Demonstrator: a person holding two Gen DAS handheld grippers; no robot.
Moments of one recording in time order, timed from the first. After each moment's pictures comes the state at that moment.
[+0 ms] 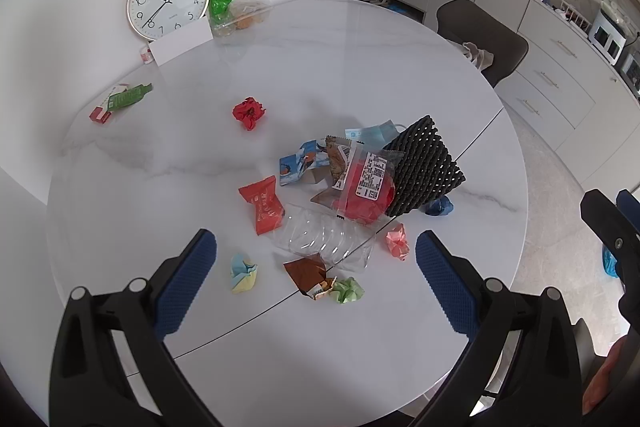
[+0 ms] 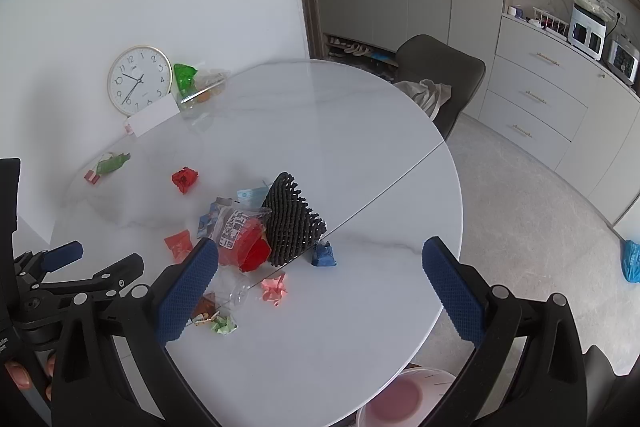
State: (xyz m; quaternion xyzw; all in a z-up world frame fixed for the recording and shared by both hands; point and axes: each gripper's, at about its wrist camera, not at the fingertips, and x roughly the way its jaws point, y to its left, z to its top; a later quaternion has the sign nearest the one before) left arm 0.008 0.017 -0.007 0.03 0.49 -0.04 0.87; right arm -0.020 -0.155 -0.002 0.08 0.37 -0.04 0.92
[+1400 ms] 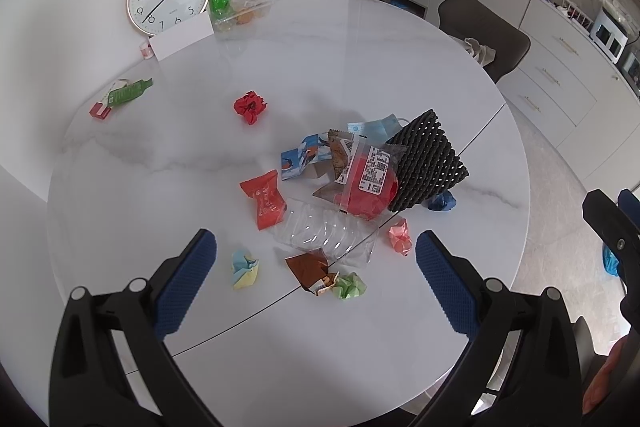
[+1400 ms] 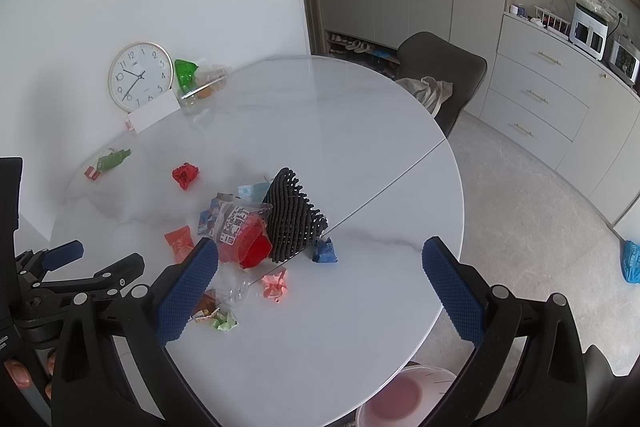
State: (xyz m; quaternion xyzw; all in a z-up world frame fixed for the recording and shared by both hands) left arm 0.008 0.019 -0.011 0.03 0.49 -0.04 0.87; right arm -0.019 -0.155 -0.015 0.08 0.38 -0.04 0.92
